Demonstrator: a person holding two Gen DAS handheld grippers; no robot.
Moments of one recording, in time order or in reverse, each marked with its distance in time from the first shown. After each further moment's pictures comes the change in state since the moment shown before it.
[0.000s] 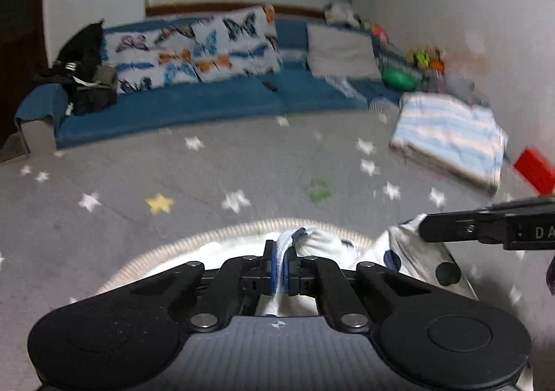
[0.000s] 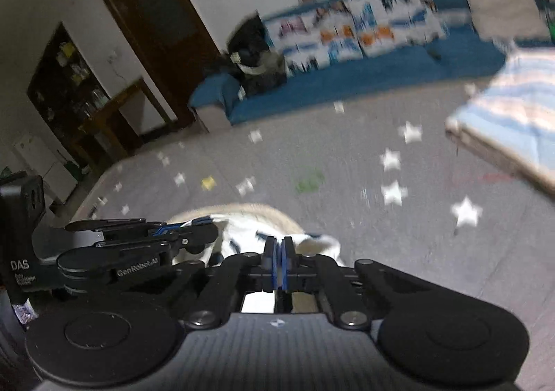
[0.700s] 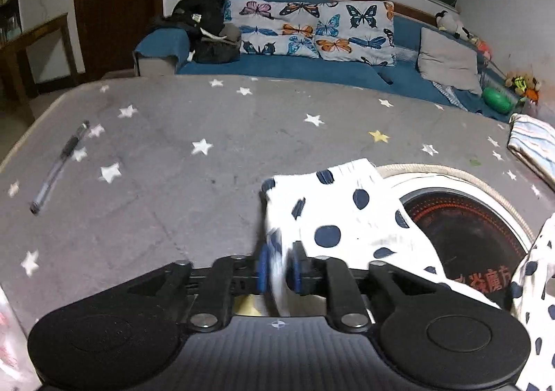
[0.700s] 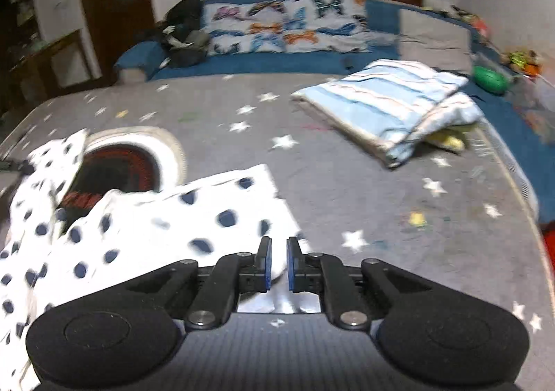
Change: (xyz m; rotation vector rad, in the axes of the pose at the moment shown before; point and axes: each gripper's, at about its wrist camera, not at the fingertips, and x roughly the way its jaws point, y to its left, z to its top) left arm -0.084 0.116 -0.063 -0.150 0.073 0.312; right arm -0.121 -0.040 -0.063 -0.116 0.052 -0.389
